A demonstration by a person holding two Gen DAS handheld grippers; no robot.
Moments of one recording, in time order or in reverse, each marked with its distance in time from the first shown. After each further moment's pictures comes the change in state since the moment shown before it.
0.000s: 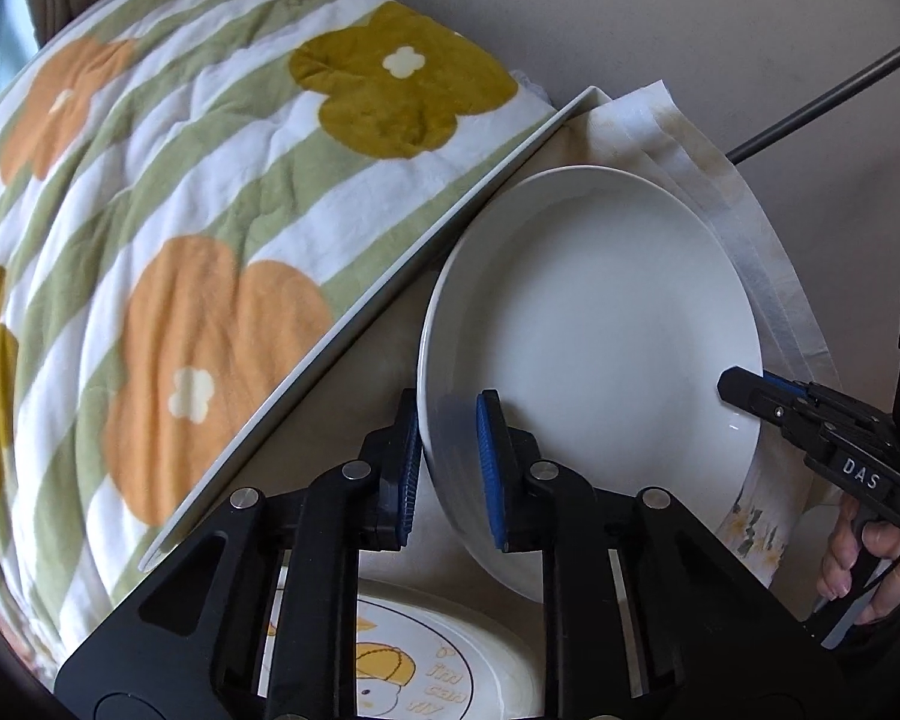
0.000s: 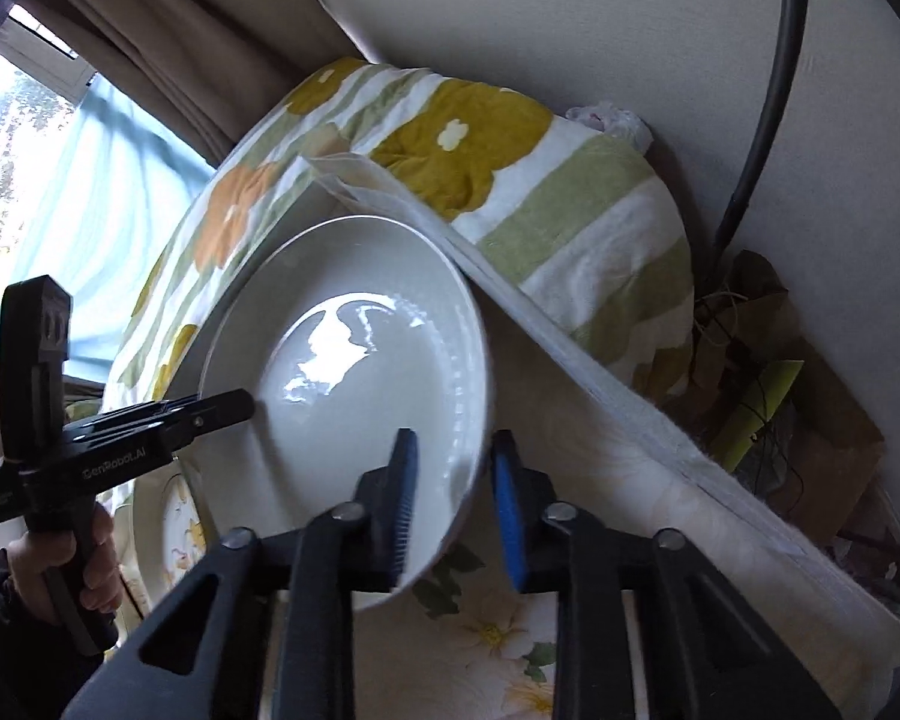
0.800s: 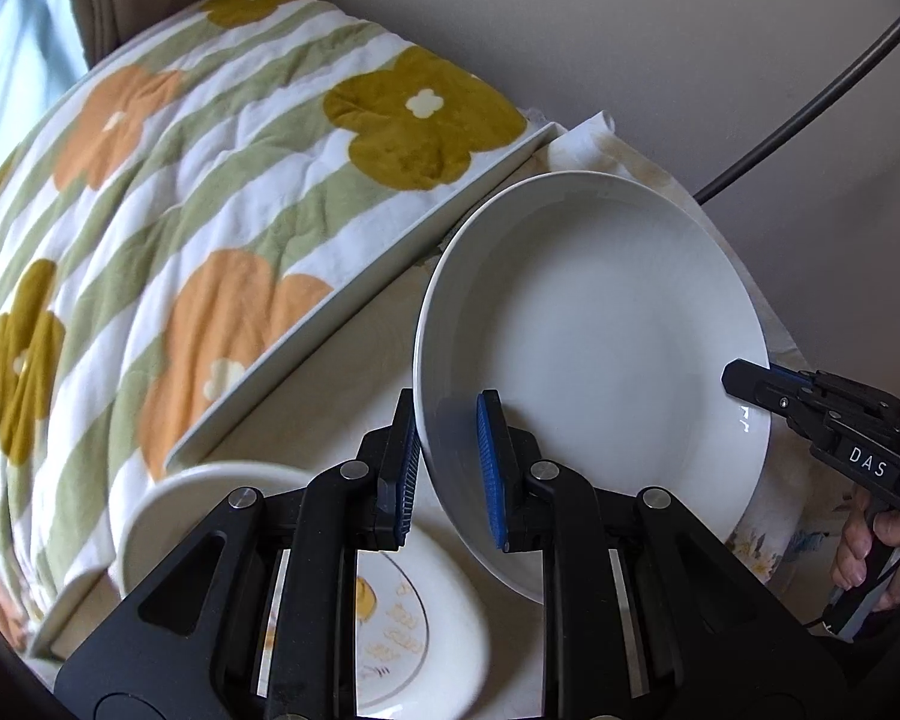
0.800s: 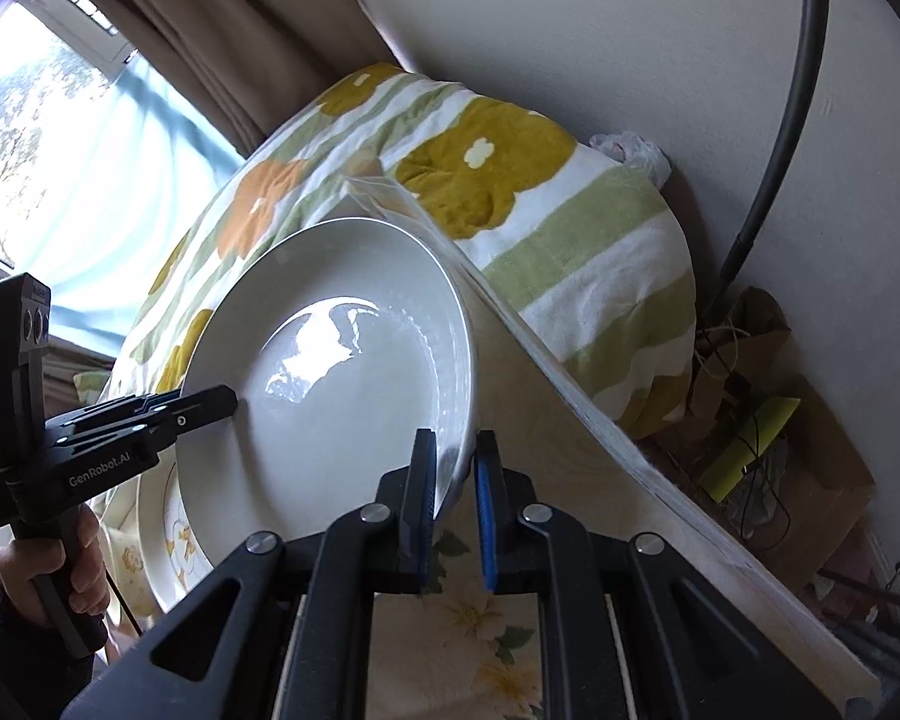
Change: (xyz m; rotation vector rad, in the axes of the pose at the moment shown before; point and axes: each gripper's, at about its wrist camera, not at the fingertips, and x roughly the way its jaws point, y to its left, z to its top) left arm -0.048 -0.031 -0.029 -0.037 -0.106 0.099; right arm -0.028 0.000 0.002 -0.120 -0.019 0.064
